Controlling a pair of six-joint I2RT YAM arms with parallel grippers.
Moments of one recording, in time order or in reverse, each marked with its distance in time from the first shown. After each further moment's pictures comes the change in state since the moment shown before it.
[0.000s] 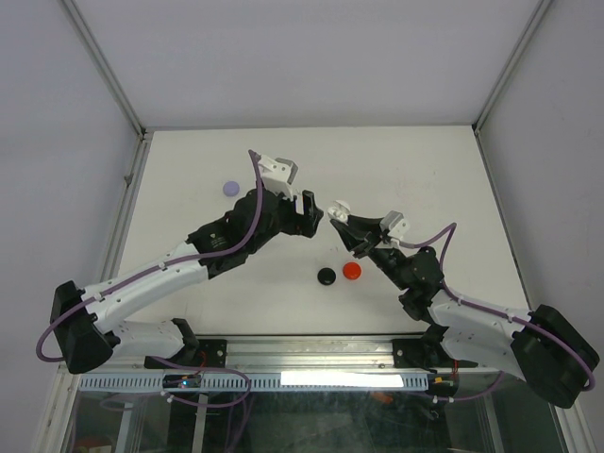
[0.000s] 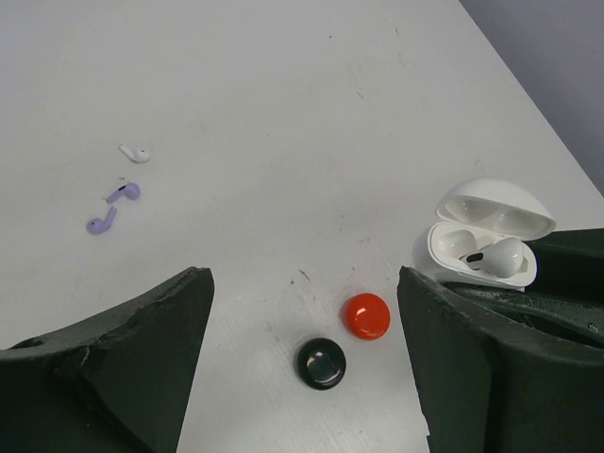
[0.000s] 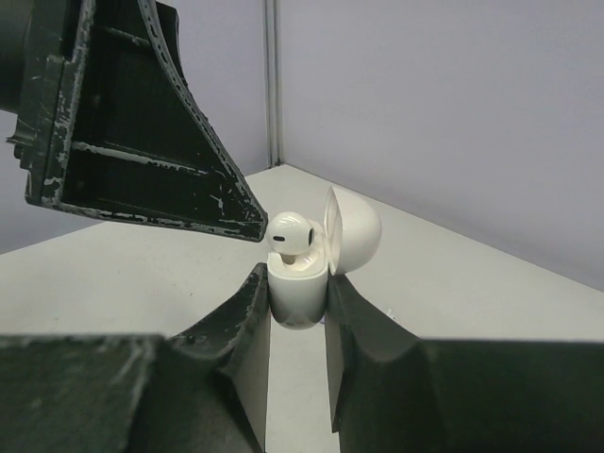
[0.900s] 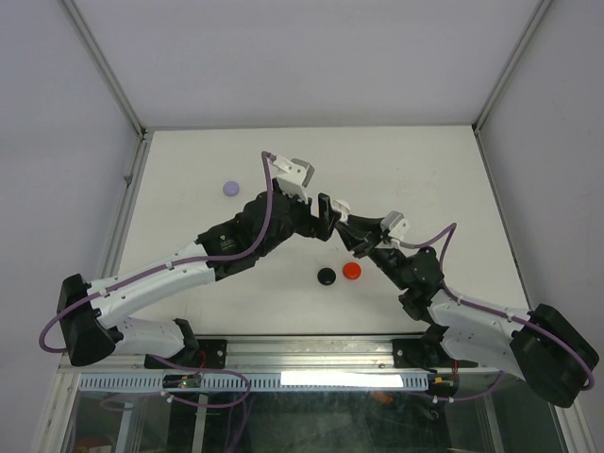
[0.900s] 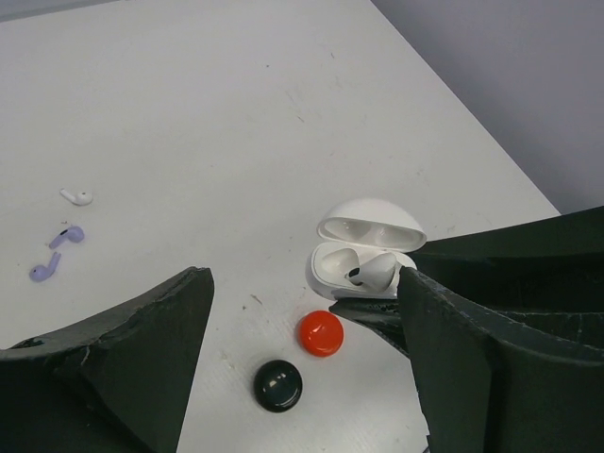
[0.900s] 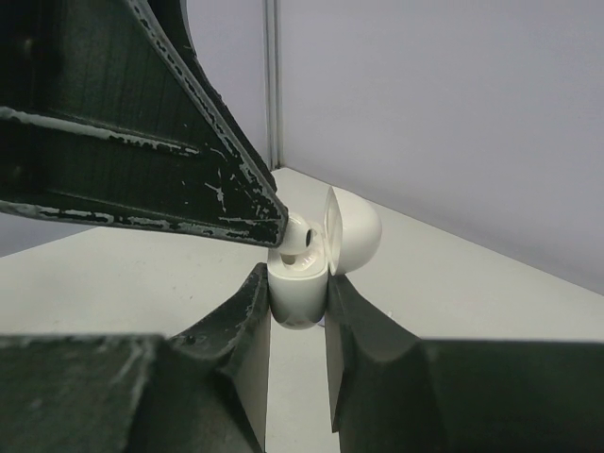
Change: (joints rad) left arm -0.084 0.039 0.052 0.067 -0.010 0.027; right arm 0.000 0.006 0.000 0.014 -0.001 0.000
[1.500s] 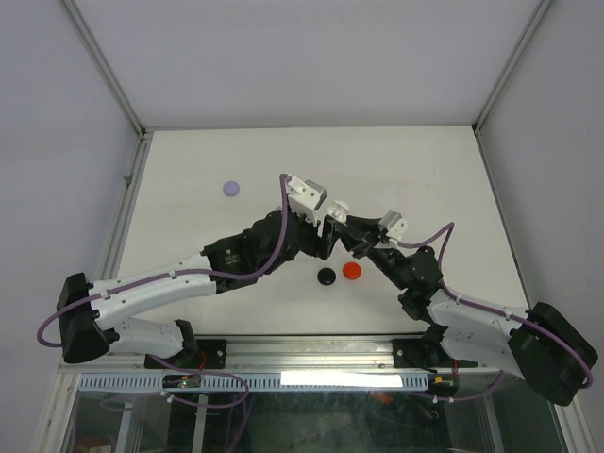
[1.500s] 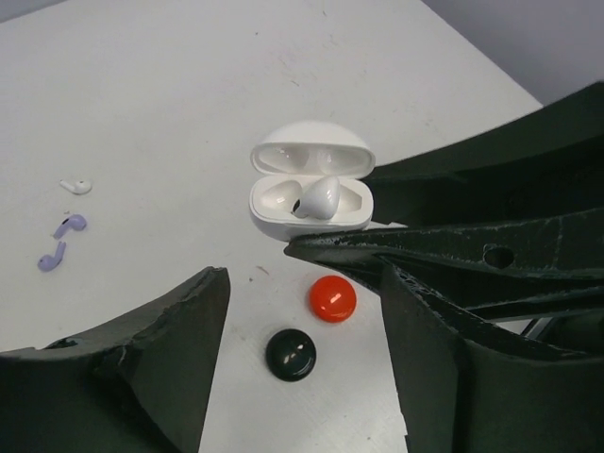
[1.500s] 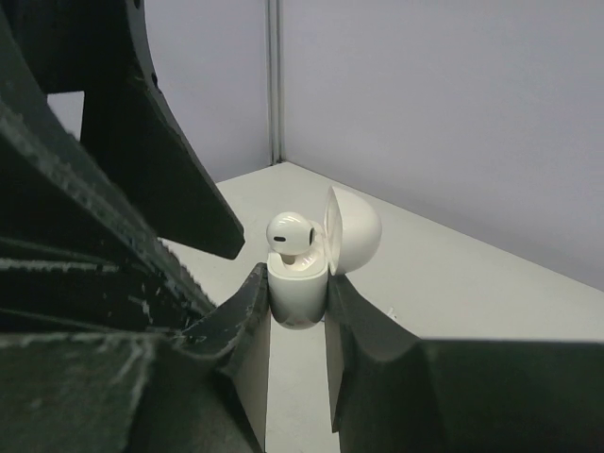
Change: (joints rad) left arm -0.114 -0.013 -0.077 0.012 -0.064 0.108; right arm 0.000 0.014 0.000 0.001 -0.006 -0.004
